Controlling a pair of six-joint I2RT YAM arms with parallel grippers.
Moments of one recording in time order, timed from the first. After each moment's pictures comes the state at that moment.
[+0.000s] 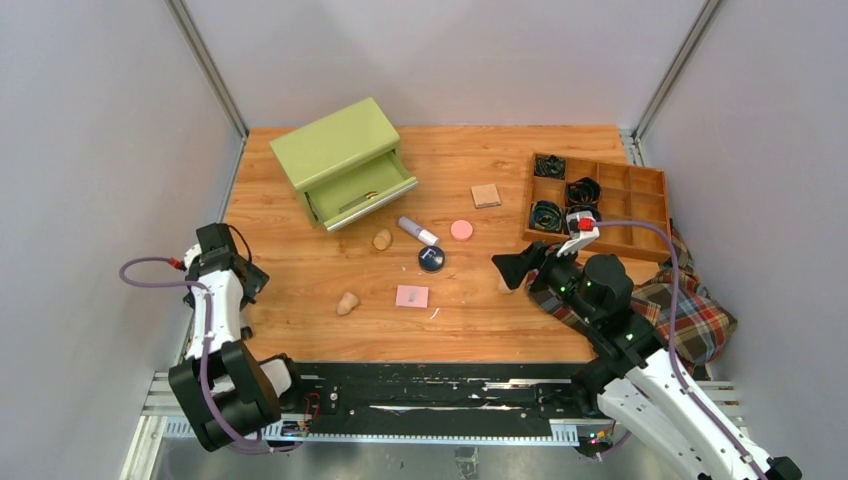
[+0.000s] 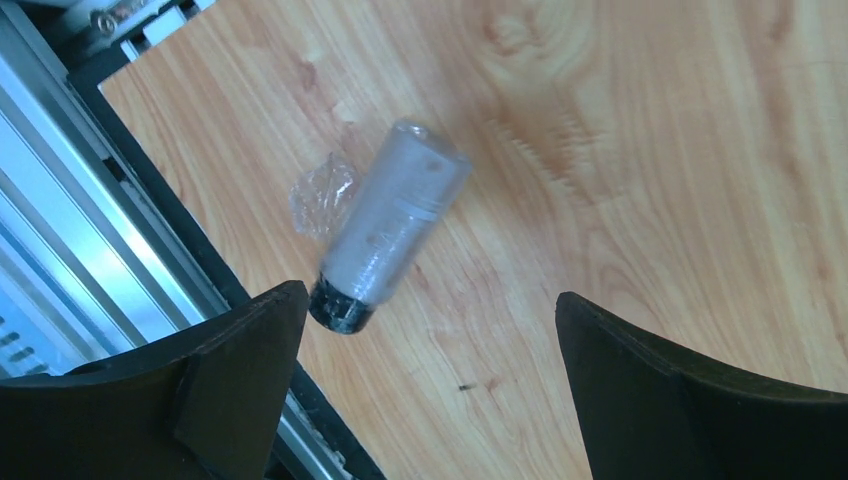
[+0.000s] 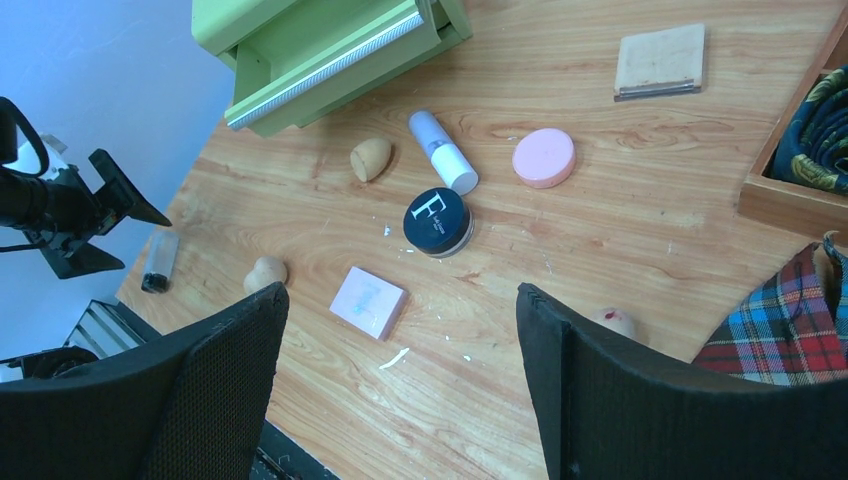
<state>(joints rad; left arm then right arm) 0.43 1.08 0.72 -0.77 -0.35 -0.56 0.55 0.54 0.53 -0.15 -0.03 0.48</state>
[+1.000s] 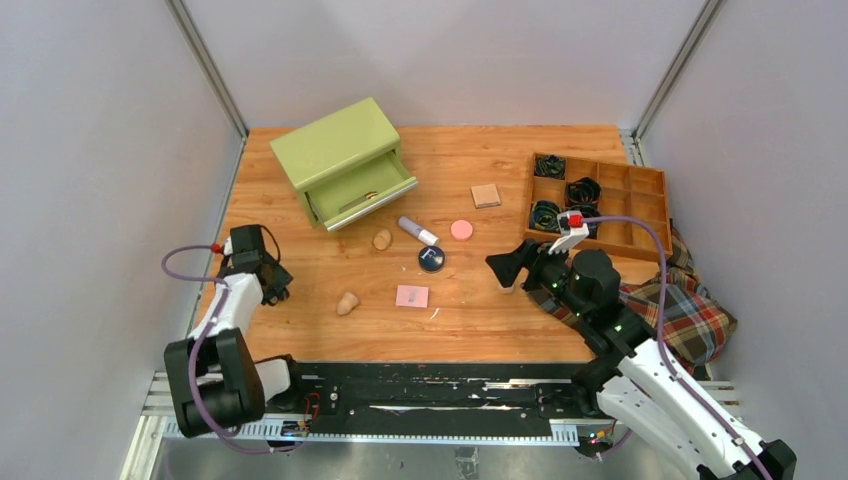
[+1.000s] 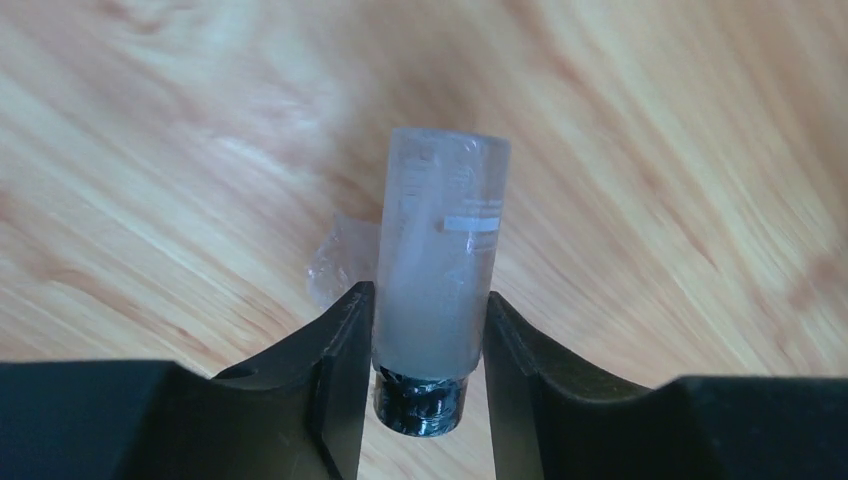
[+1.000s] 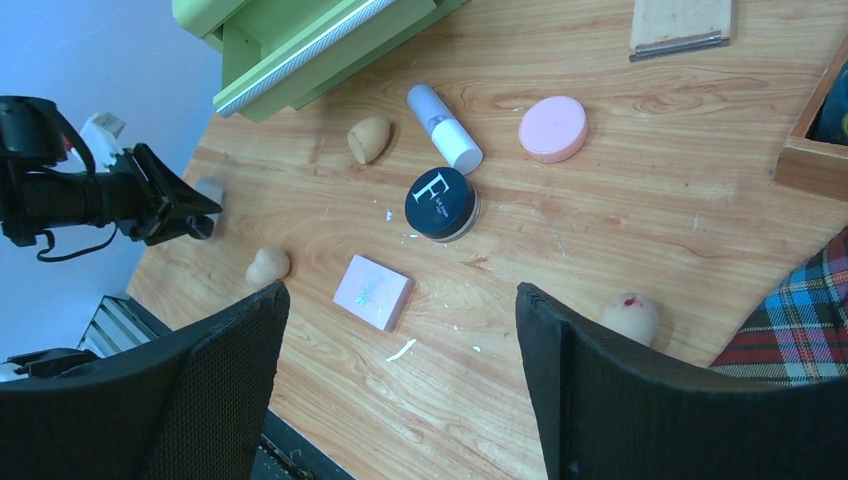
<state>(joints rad) 0.34 1.21 0.55 -0.38 -0.17 -0.57 0.55 0.61 0.50 -0.11 -0.05 0.54</state>
